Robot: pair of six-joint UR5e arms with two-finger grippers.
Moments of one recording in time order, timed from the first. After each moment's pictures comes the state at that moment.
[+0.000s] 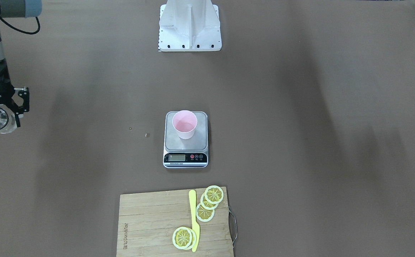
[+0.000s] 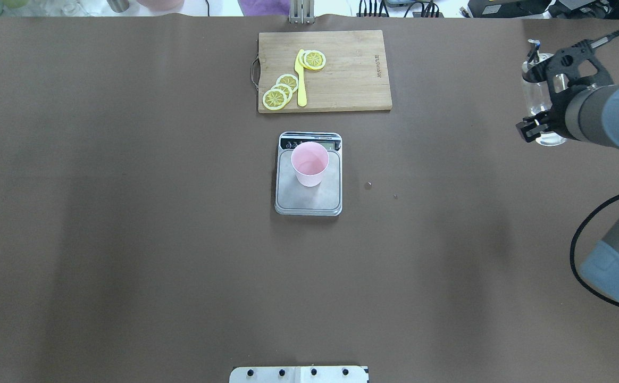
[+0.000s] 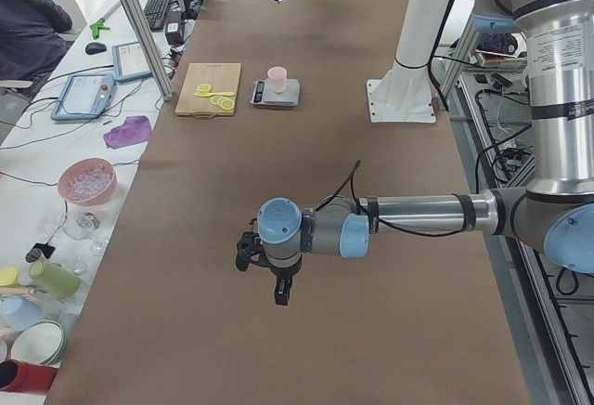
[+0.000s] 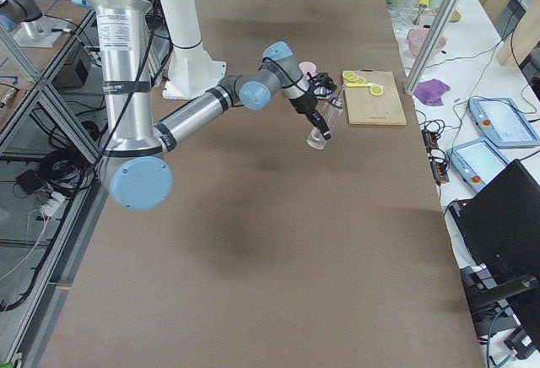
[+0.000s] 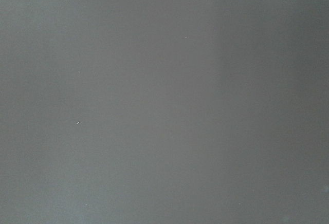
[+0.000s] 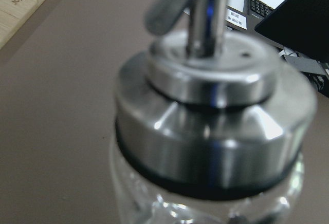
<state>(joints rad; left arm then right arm) -1.52 -1.40 -1.68 -1.68 -2.37 0.05 0.92 -1.59 2.02 -1.22 1.61 0.49</state>
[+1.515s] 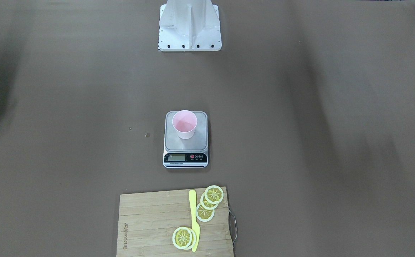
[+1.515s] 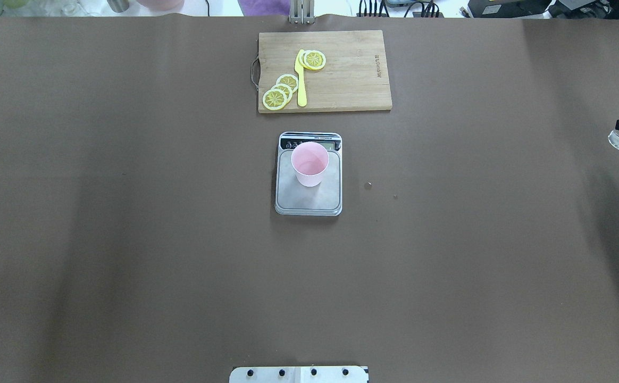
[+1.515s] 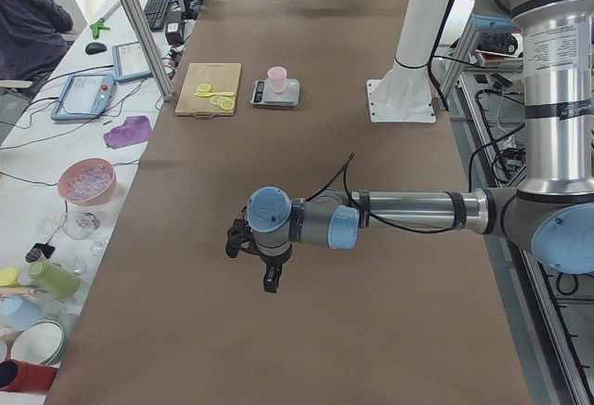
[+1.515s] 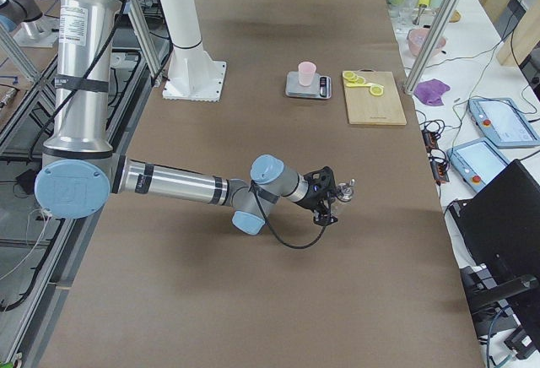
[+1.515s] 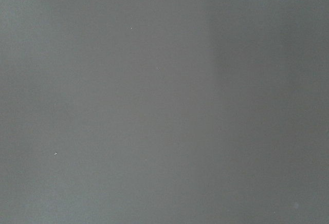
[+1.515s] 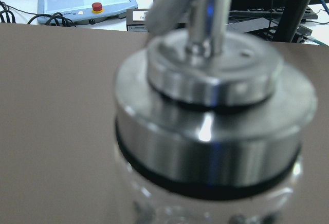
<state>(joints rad) -1.52 -1.43 -1.68 -1.68 -2.40 0.05 1.14 -1.68 1.43 -0.28 1.75 0.79</state>
